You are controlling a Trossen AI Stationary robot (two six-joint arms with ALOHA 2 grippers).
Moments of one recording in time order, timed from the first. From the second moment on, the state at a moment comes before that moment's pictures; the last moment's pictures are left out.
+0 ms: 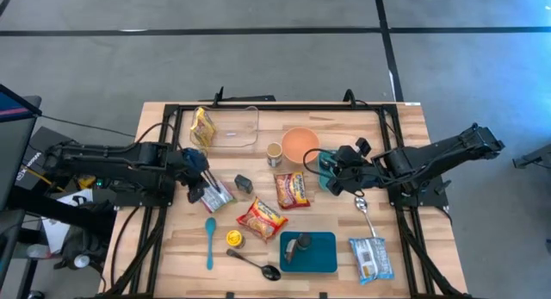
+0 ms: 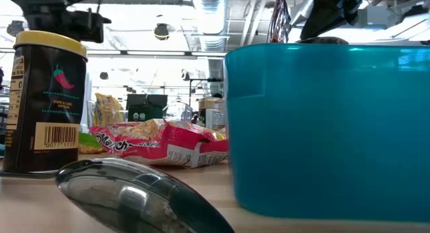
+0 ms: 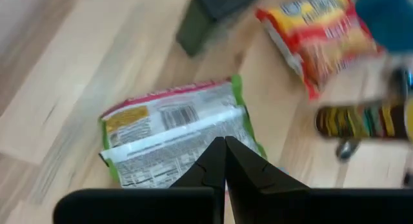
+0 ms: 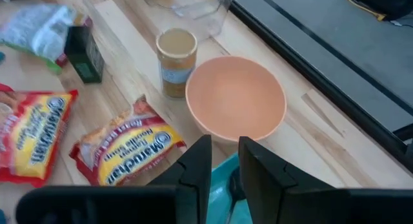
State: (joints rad) left arm 0.00 0.79 0.61 -0.84 0.06 -0.47; right arm 0.30 1.20 1.05 -0.85 0.74 0.67
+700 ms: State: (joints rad) left arm -0.20 0.98 0.61 -0.92 -0.02 -0.53; right arm 0.30 1.20 1.05 -0.82 0.74 0.67
